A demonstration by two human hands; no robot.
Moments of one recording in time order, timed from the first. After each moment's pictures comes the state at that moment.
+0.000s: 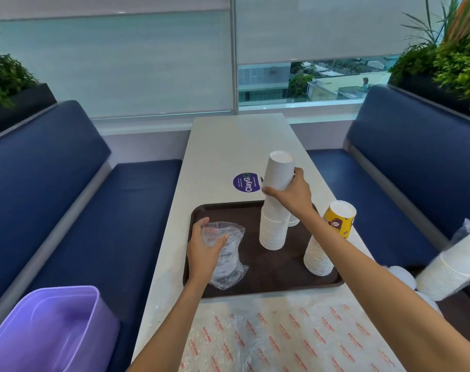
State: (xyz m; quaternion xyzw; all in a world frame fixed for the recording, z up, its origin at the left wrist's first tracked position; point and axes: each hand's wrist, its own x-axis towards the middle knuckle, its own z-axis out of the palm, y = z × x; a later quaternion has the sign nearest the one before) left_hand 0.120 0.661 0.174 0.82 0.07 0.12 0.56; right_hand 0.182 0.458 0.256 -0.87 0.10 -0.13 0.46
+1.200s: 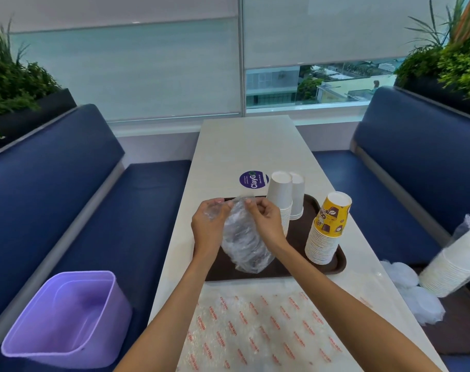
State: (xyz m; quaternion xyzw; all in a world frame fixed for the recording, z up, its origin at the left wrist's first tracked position) left_hand 0.087 0.648 0.242 0.71 0.09 0.17 0.68; right_hand 0.105 0.526 0.218 -0.67 -0.01 -0.11 0.73
